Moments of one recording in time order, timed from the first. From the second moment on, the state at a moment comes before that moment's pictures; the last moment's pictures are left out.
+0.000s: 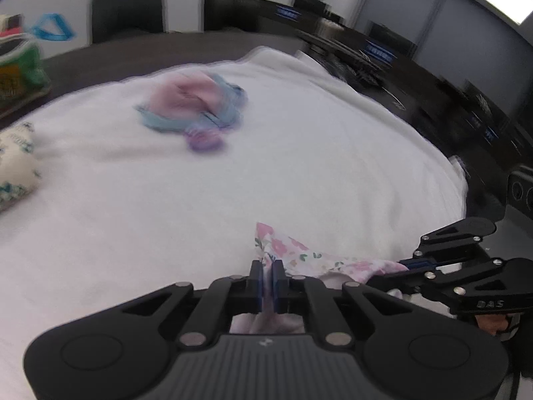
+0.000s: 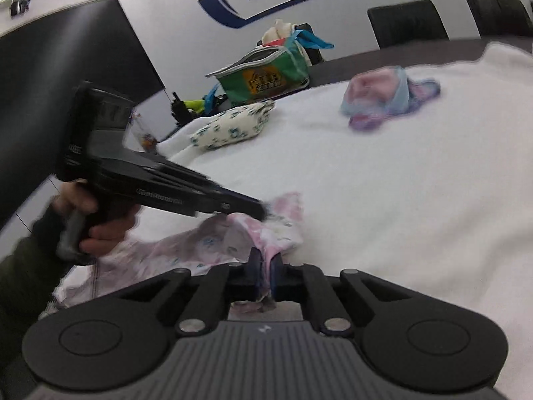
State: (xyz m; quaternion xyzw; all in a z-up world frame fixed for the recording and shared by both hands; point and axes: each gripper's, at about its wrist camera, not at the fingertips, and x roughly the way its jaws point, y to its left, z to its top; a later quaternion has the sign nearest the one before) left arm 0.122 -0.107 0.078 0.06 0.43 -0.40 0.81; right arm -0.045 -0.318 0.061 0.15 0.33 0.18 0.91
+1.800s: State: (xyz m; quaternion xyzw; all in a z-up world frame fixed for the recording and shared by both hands) left arm -0.143 0.005 0.036 0.07 0.25 -0.25 0.93; right arm -0.068 -0.277 0.037 0.16 0.38 0.25 0.88
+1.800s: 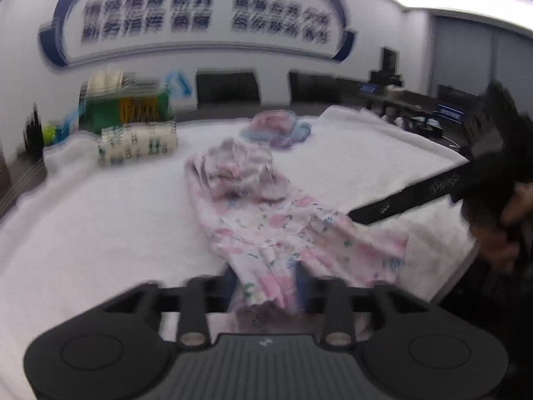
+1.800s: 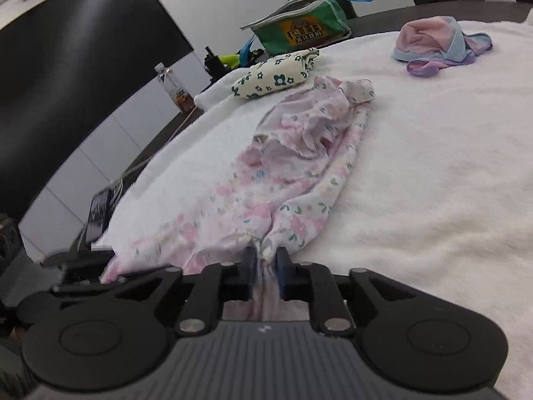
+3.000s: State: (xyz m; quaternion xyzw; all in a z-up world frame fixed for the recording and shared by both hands) left arm -0.130 0.034 0.020 0.21 0.25 -0.43 0.84; right arm -0.164 -0.233 0.032 -0.38 0.18 0.34 0.84
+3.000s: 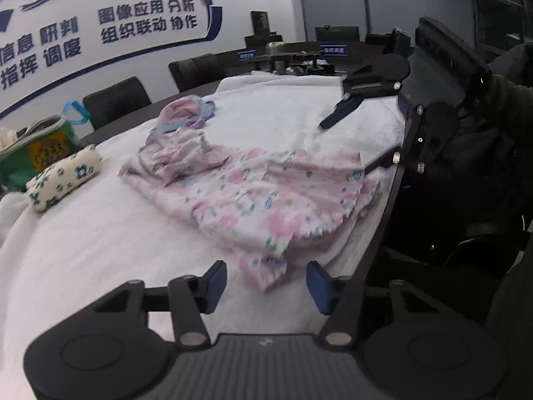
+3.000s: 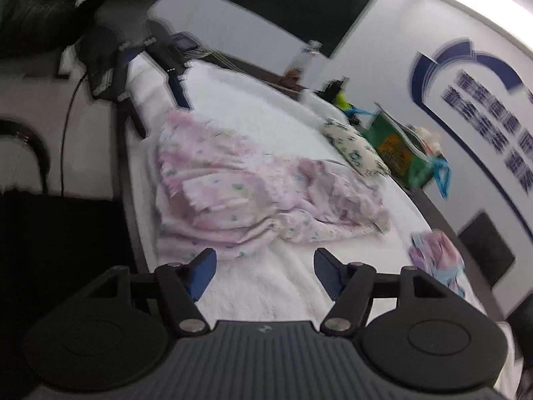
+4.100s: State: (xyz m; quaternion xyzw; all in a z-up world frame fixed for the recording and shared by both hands) left arm -0.223 0.003 -0.015 0.45 0.07 -0.42 0.79; right arm -0.192 -0.237 0.032 -0.39 0.11 0.46 0.78
